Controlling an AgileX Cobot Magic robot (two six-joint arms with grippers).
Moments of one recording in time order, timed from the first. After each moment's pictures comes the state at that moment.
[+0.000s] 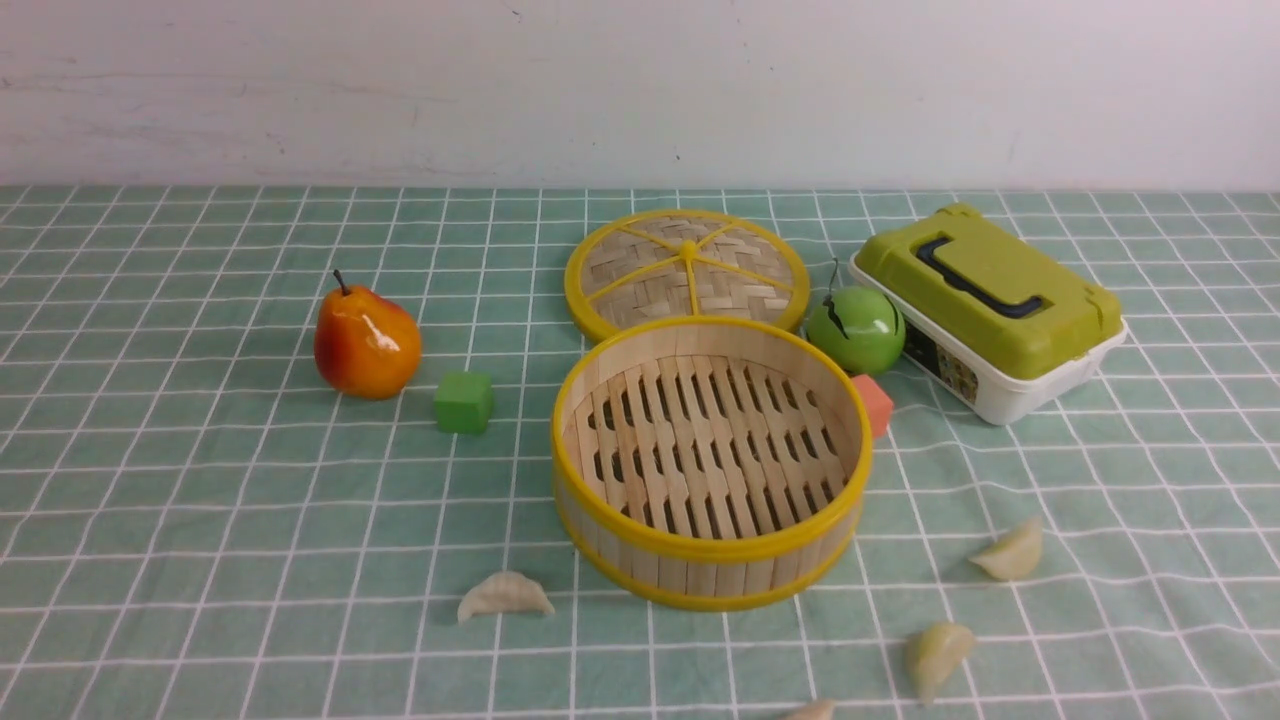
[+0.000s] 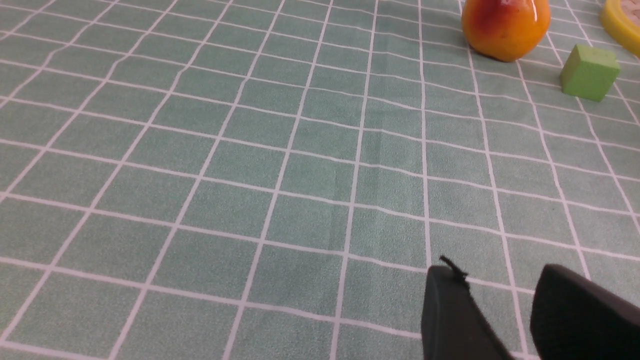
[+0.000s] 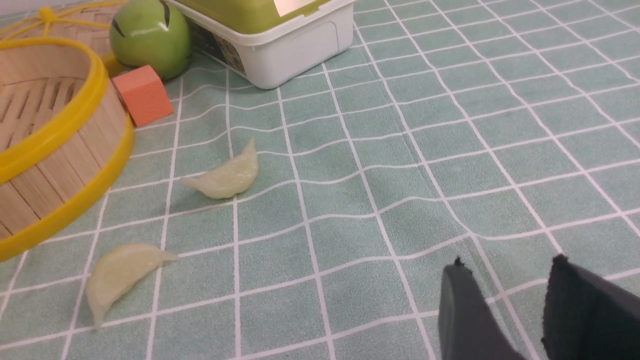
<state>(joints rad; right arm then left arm) -0.08 -0.01 0.02 -0.03 0.38 0.22 0.09 -0.01 0.03 0.03 0.38 -0.19</state>
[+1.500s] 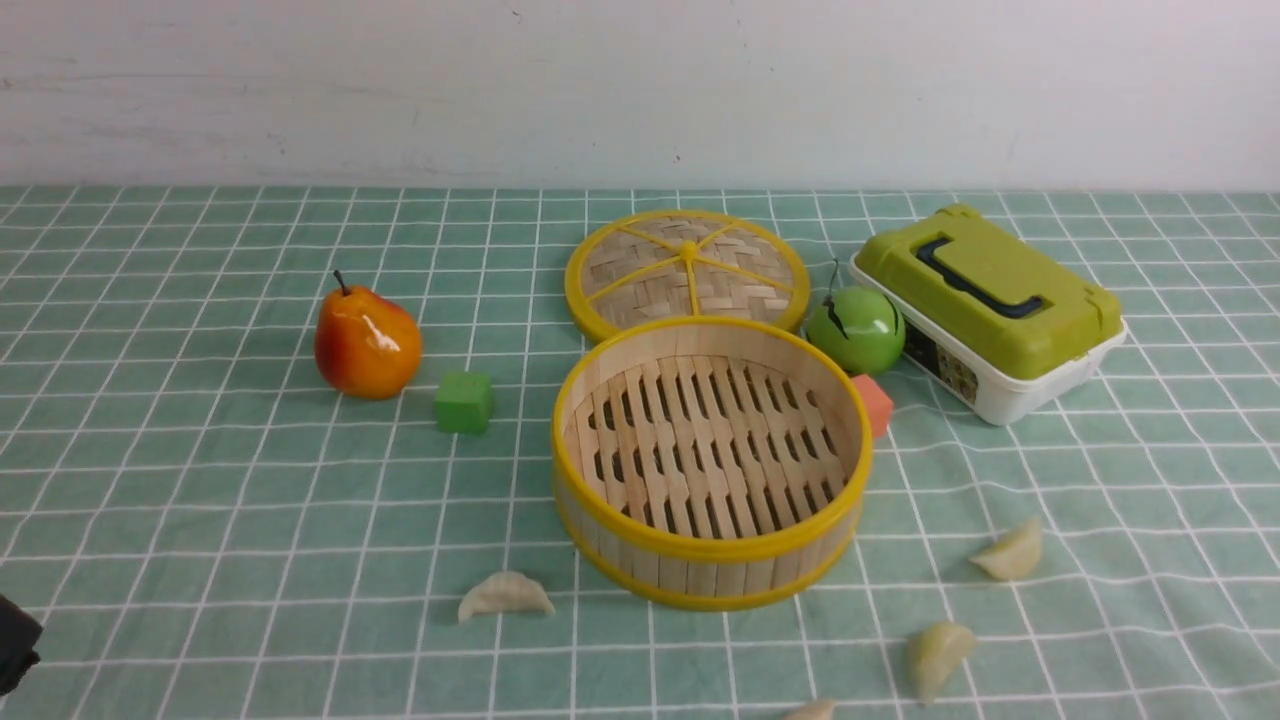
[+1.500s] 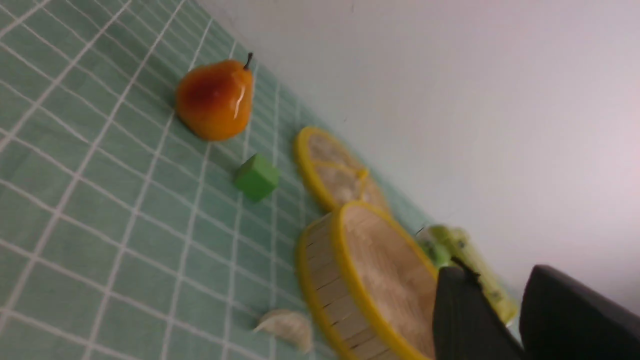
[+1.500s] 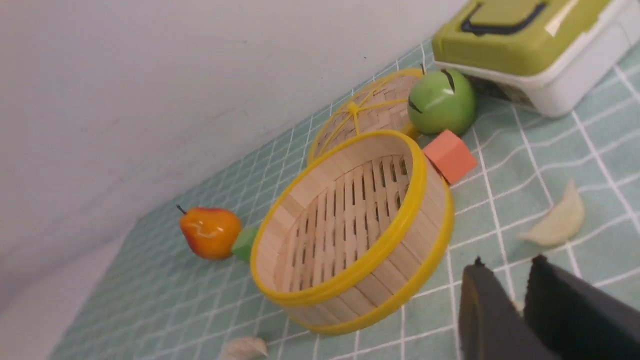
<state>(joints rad) -0.08 0.17 -0.25 0.84 0.49 -0.22 0.09 0.16 -0.33 -0.61 0.52 -0.21</state>
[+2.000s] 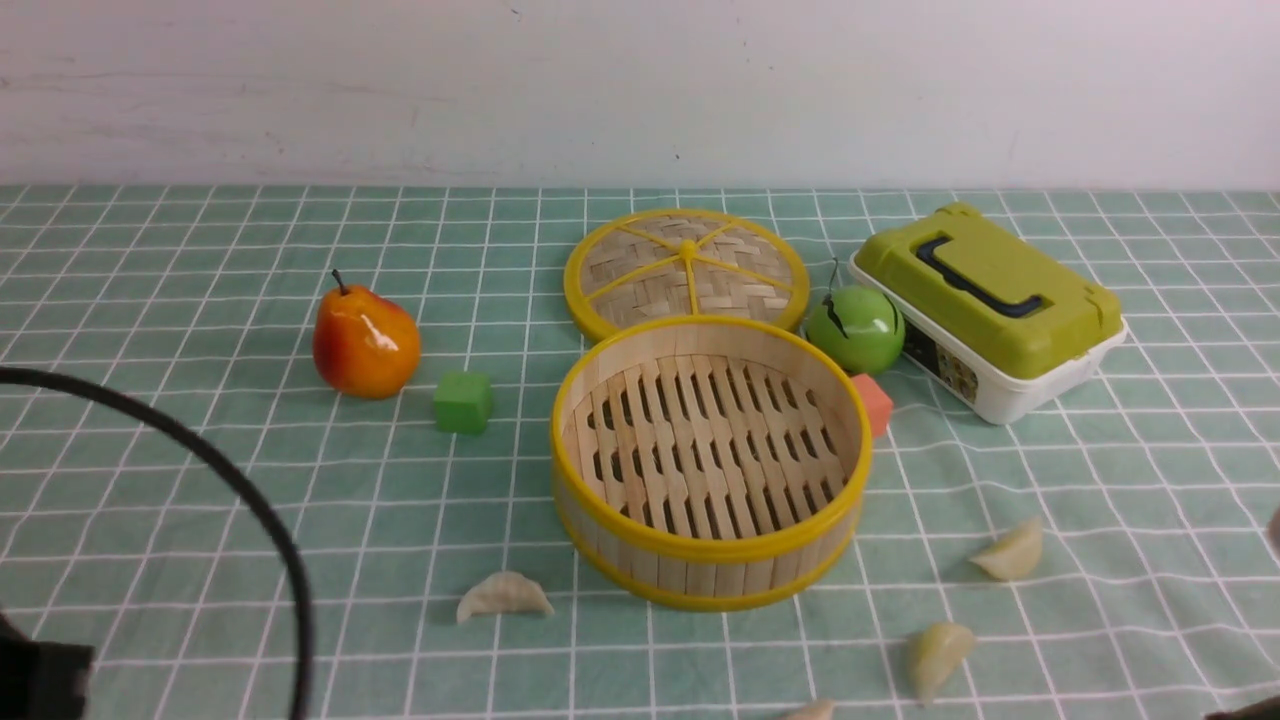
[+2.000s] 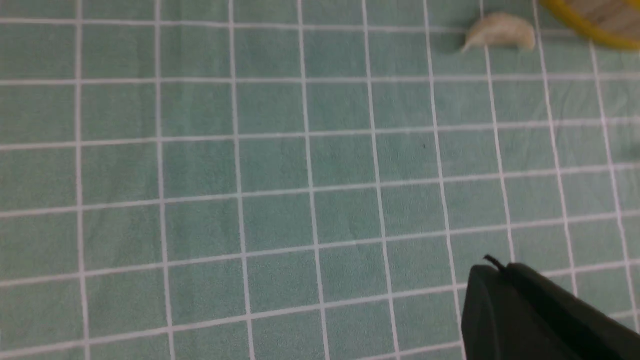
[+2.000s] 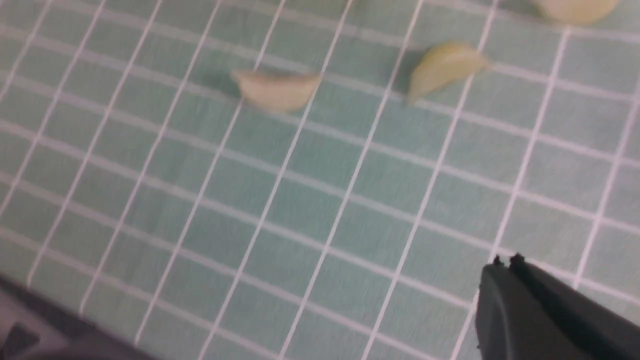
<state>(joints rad) 0.22 0.85 -0.71 0.36 1.04 -0.26 -0.20 0.84 -0.82 -0.14 1.11 -0.09</state>
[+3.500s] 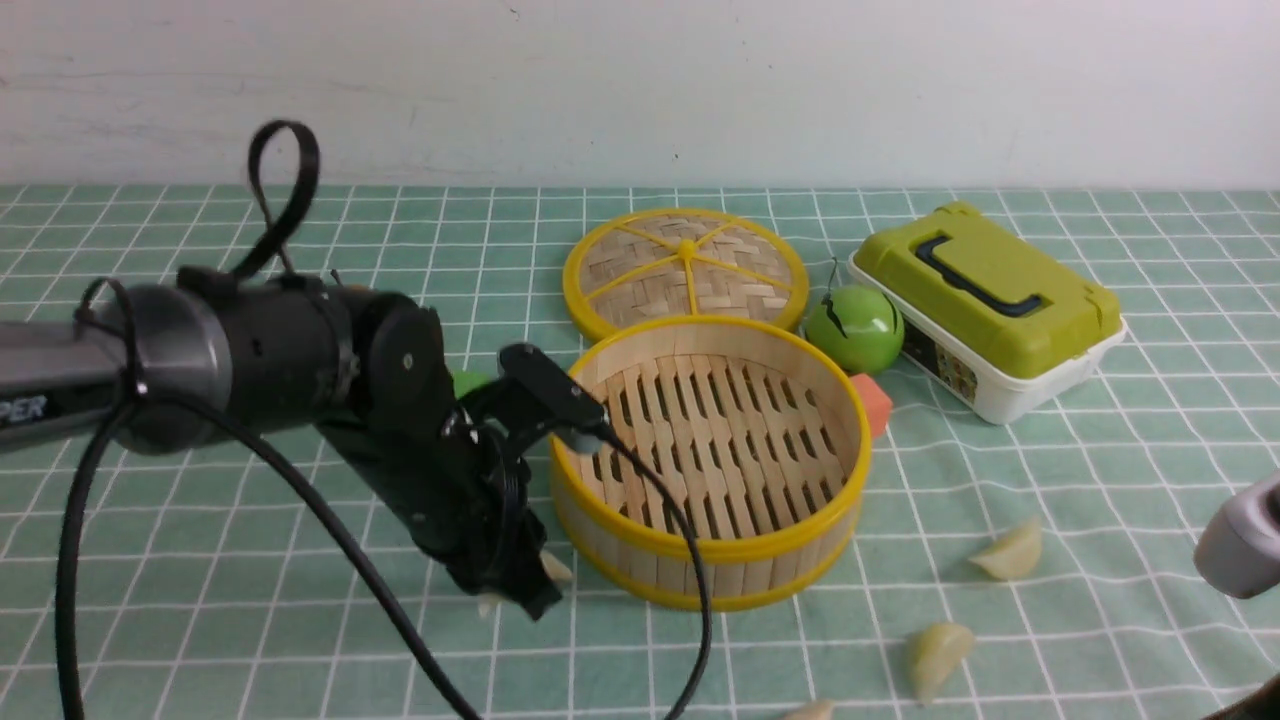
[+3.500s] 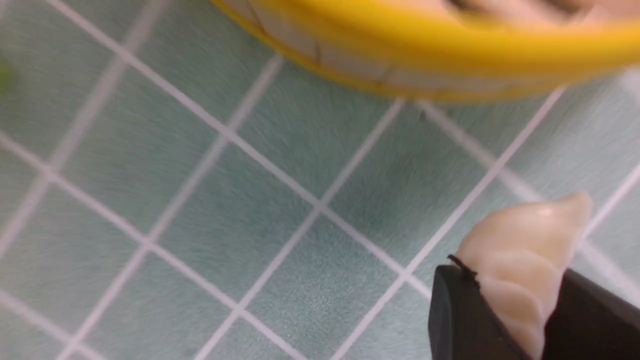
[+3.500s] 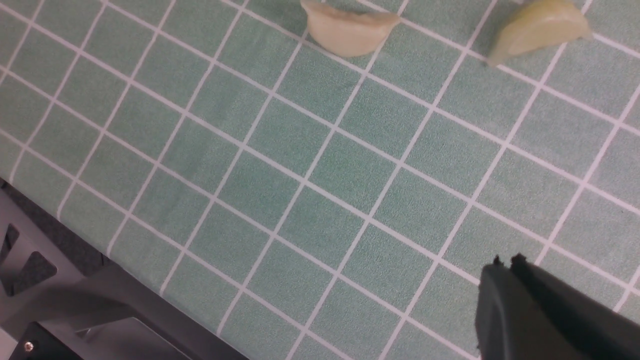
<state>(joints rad) 0.31 0.88 -0.72 0.36 1.02 -0.27 -0.45 1.77 -1.20 -0.18 0.70 0.48</state>
